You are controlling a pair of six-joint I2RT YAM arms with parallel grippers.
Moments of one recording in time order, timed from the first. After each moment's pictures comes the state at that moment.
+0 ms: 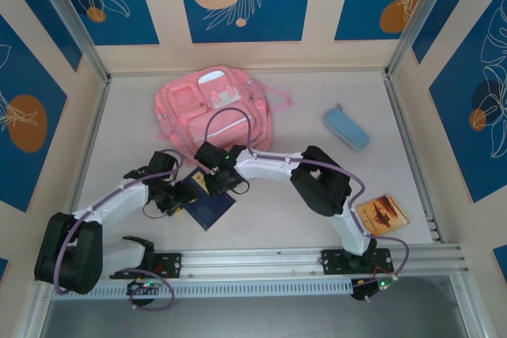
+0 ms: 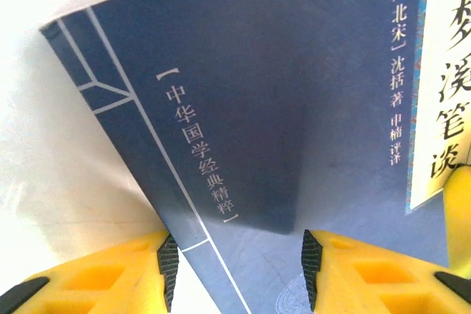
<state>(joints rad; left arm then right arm) -0.28 1.20 0.52 -0.64 0.28 -0.81 1.03 2.12 1.55 -0.67 -0.04 0.54</state>
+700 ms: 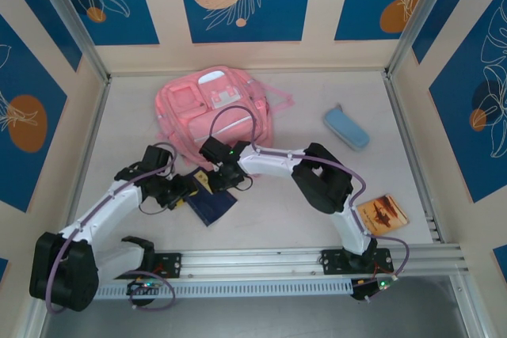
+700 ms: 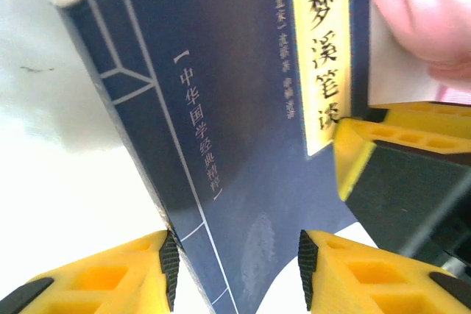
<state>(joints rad) -0.27 1.08 0.60 -0.73 0.38 -0.85 1.00 2.12 1.54 -0.66 -0.12 0.54</state>
